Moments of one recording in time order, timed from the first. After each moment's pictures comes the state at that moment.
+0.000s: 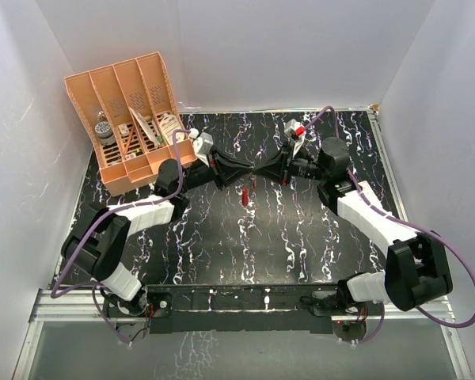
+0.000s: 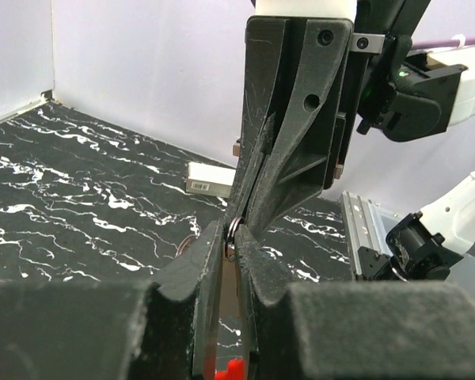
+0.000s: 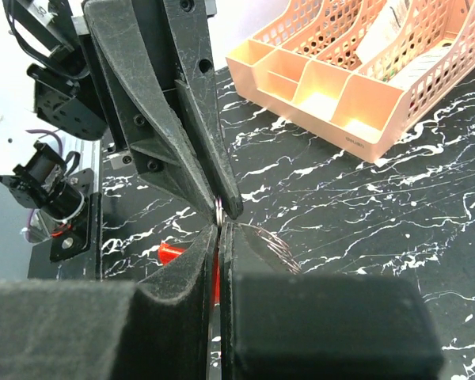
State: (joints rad) left arm -0.54 1.59 0.75 1.19 0.74 -0.54; right arm 0.33 1.32 0.84 0.50 -0.96 0.26
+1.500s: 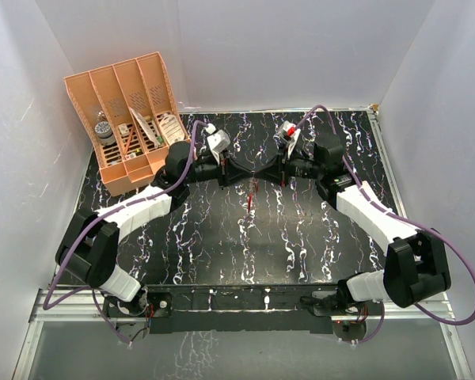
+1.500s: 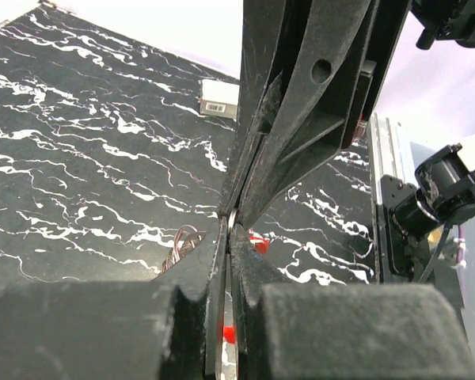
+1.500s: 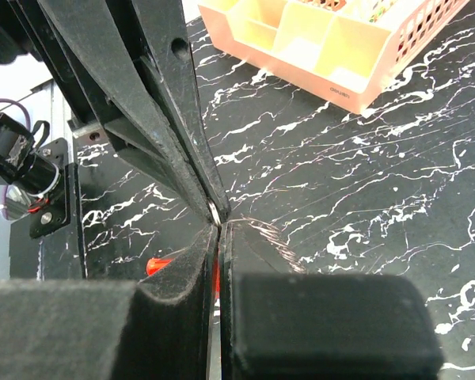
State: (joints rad) left arm -0.55 1.52 0.96 0.48 0.82 -0.19; right arm 0.33 1.34 0.92 0.20 -0.91 0.08
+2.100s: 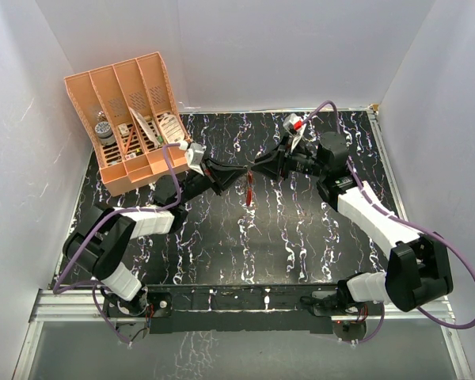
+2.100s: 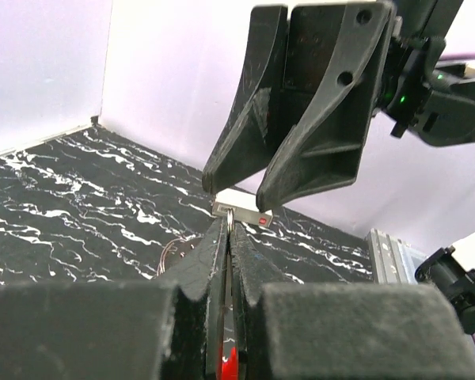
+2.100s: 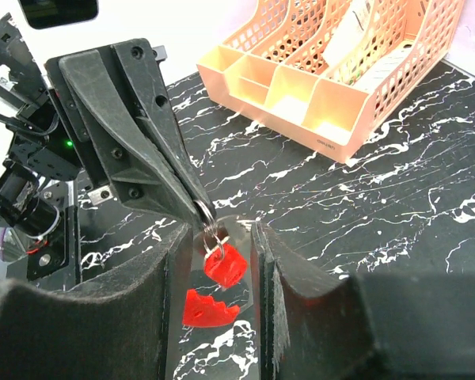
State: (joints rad) left arm -0.56 1.58 0.62 1.35 0.57 -0.52; right arm 0.33 1.31 0.91 0.36 -0.87 0.20
